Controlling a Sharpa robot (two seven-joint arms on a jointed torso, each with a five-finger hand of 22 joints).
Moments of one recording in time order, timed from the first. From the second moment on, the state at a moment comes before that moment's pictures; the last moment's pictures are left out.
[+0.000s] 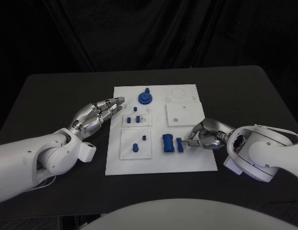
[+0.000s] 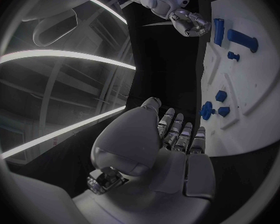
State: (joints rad) left arm 1.10 -0.95 -0.21 1.55 -0.17 0.00 0.68; left_hand 1.52 0.20 -0.03 0.25 0.60 0.46 0.16 0.08 0.05 0.15 0.20 0.41 0.05 0.05 0.18 0.14 0.03 0.12 0.00 0.24 0.00 0.00; right arm 1.18 -1.14 -0.25 1.99 -1.08 -0.41 -0.44; right_hand 1.25 -0.03 -0.03 0.26 0.30 0.94 0.04 0.50 0.66 1.46 -0.04 1.57 1.31 1.47 -0.10 1.53 1.31 0.02 1.47 0.01 1.48 1.31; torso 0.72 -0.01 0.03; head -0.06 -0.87
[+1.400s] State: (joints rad) left arm 1.10 -0.94 -0.21 1.54 -0.17 0.01 0.68; left_hand 1.52 0.20 -0.03 0.24 0.60 0.46 0.16 0.08 0.05 0.16 0.20 0.41 0.05 0.06 0.19 0.15 0.03 0.12 0.00 0.24 0.00 0.00; right arm 1.17 -1.11 -0.25 1.97 -1.15 -0.31 -0.49; right_hand 1.28 -0.02 -0.07 0.27 0.24 0.90 -0.01 0.76 0.92 1.47 -0.07 1.57 1.31 1.47 -0.13 1.52 1.31 0.02 1.47 -0.01 1.46 1.31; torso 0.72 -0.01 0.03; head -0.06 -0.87
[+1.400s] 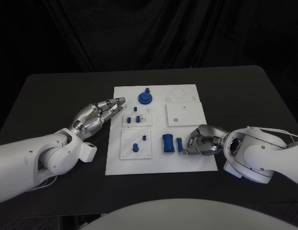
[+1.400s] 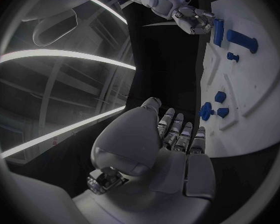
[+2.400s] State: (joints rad) left arm 1.10 -0.94 -0.21 1.54 -0.17 0.01 0.68; left_hand 1.52 0.20 -0.02 0.24 0.60 0.46 0.16 0.08 0.05 0.16 0.20 0.41 0.05 0.06 0.19 0.15 0.03 0.12 0.00 0.24 0.00 0.00; right arm 1.17 -1.08 -0.25 1.94 -1.15 -0.27 -0.51; right_hand 1.38 0.01 -0.05 0.23 0.24 0.90 -0.02 0.77 0.93 1.47 -0.08 1.57 1.31 1.47 -0.13 1.51 1.31 0.02 1.47 -0.02 1.46 1.31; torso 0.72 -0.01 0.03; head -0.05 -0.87
